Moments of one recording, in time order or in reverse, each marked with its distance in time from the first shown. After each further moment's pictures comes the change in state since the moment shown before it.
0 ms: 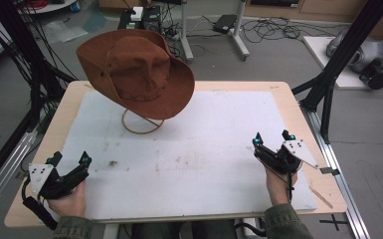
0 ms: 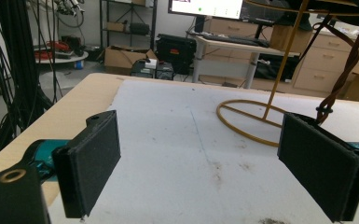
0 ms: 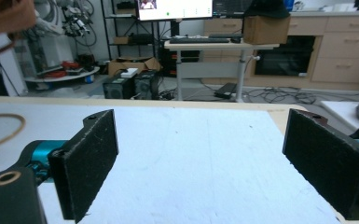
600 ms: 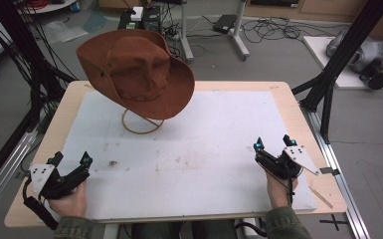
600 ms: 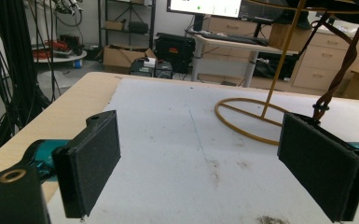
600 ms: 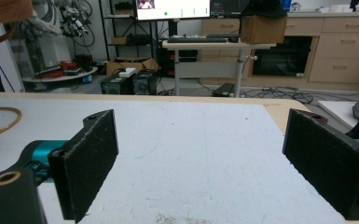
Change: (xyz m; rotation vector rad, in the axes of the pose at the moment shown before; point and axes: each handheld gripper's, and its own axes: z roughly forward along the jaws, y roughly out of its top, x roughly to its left) left arm -0.001 -0.001 0.000 0.007 -0.006 0.003; right arm -0.005 -0.013 -0.007 -0.011 -0.004 -0.005
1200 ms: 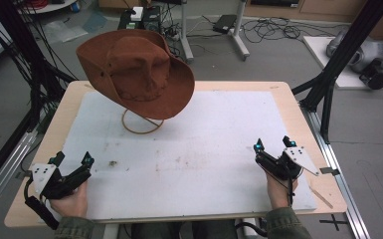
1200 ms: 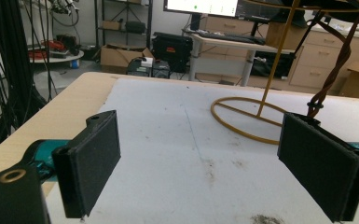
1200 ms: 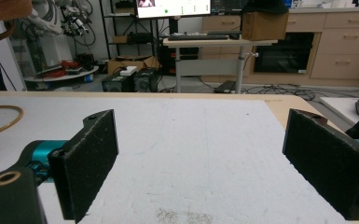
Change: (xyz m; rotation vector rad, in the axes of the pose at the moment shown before) left arm -0.003 0.000 0.000 -0.001 -0.011 0.003; right arm -0.002 -0.004 0.000 0.010 0.005 0.012
